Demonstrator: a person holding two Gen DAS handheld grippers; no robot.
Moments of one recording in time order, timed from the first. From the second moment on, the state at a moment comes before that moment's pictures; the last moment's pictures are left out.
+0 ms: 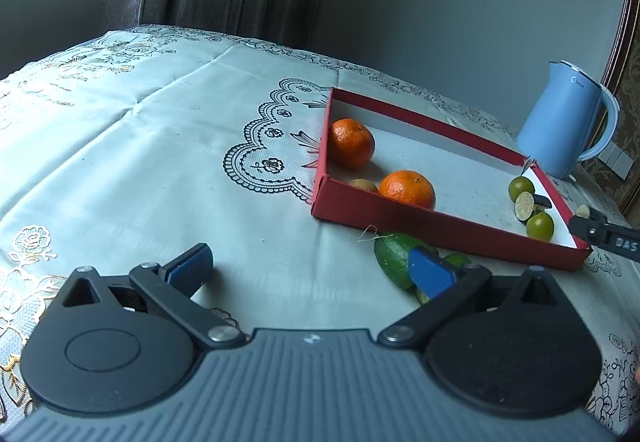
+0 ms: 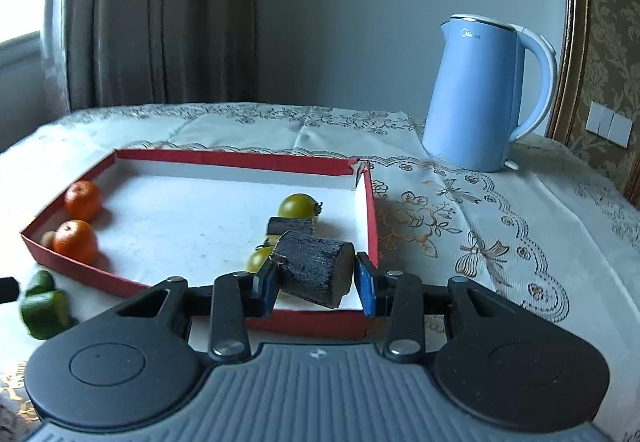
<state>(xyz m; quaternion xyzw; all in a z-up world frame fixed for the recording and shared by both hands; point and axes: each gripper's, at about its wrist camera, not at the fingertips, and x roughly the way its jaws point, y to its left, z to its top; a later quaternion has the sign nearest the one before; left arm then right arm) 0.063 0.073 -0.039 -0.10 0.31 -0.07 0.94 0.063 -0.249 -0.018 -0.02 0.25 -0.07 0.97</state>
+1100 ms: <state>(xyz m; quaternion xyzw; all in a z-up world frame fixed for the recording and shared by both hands) 0.063 0.075 -0.040 -0.10 0.31 -0.07 0.94 0.048 -0.268 -0.009 0.01 0.23 -0.08 0.97</state>
